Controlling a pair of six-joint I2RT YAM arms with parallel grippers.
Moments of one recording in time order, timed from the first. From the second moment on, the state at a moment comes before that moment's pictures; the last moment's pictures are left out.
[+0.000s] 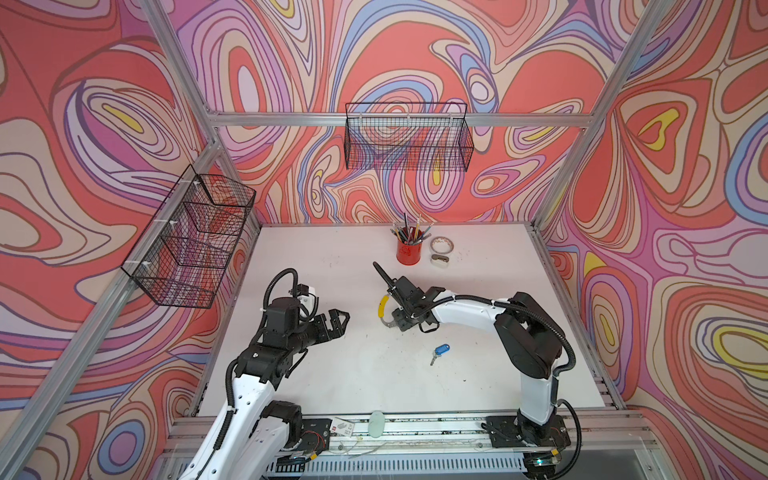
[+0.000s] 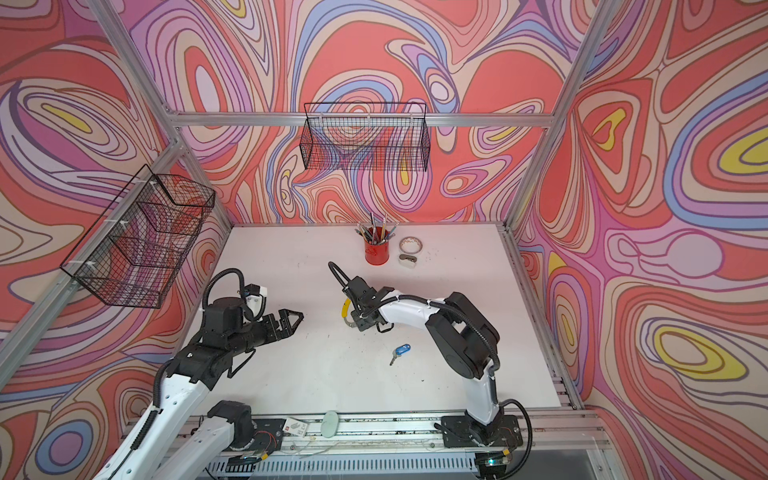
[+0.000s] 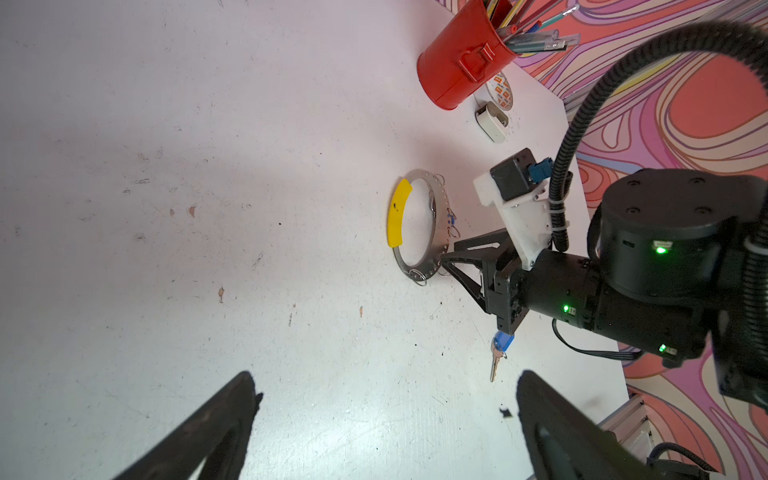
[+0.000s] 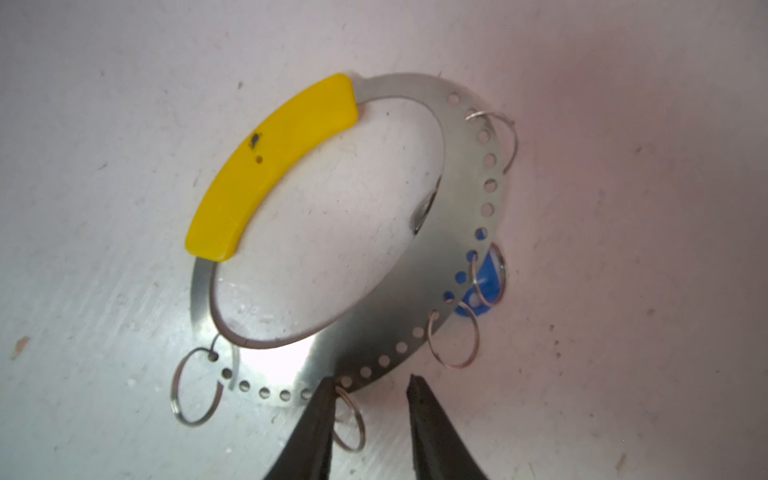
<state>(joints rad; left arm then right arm) -0.19 0.73 0.62 -0.57 0.33 -0.54 0.79 1.94 1.27 -0.48 0.13 0.24</state>
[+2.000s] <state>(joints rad) -0.17 0.74 0.62 -0.57 0.34 -0.52 0.69 1.91 1.19 -0.37 -0.18 0.33</state>
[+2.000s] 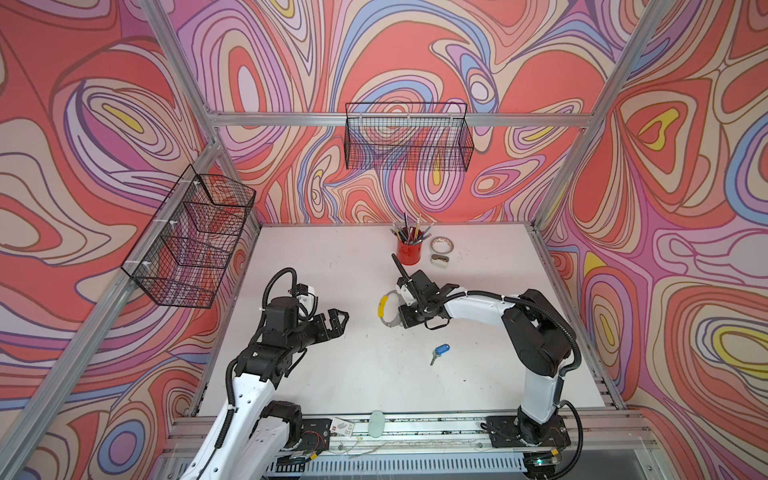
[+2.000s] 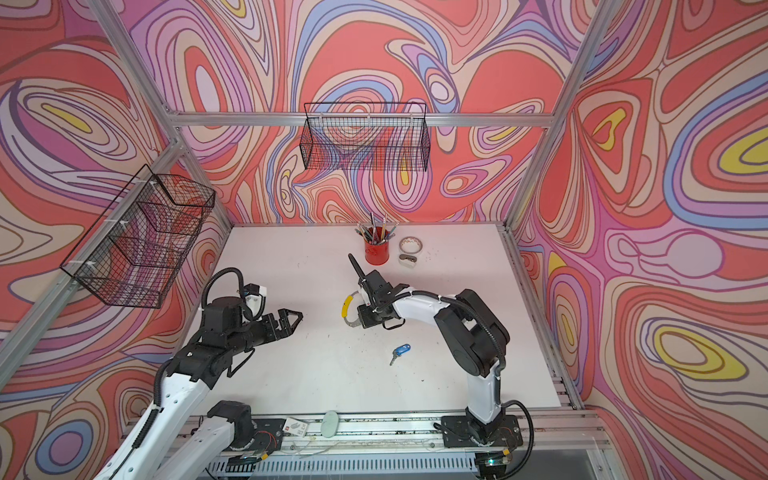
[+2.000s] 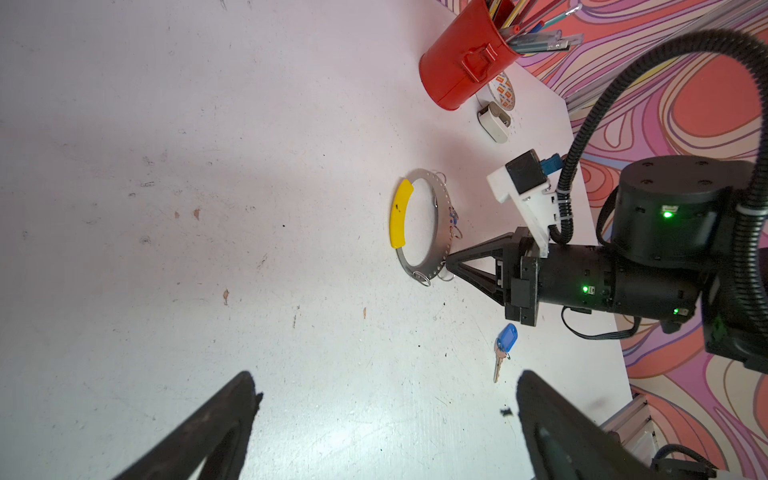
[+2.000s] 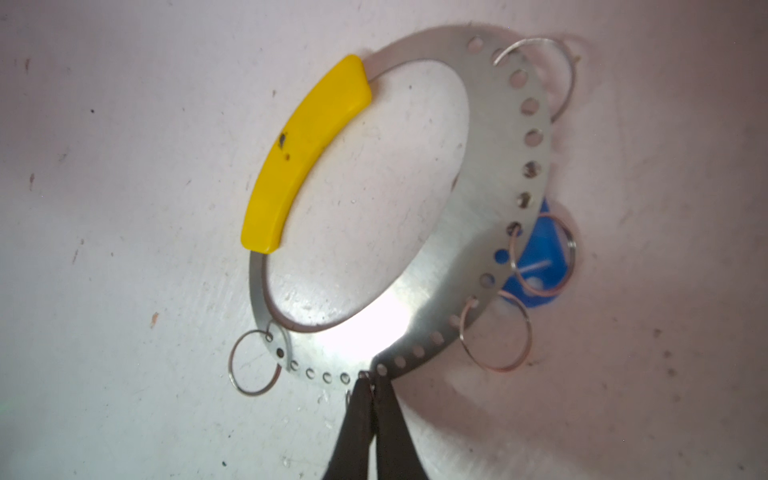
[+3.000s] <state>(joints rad) -0.16 0.74 0.62 -0.57 0.35 -0.52 0.69 1.83 0.92 0.09 -0.17 0.26</state>
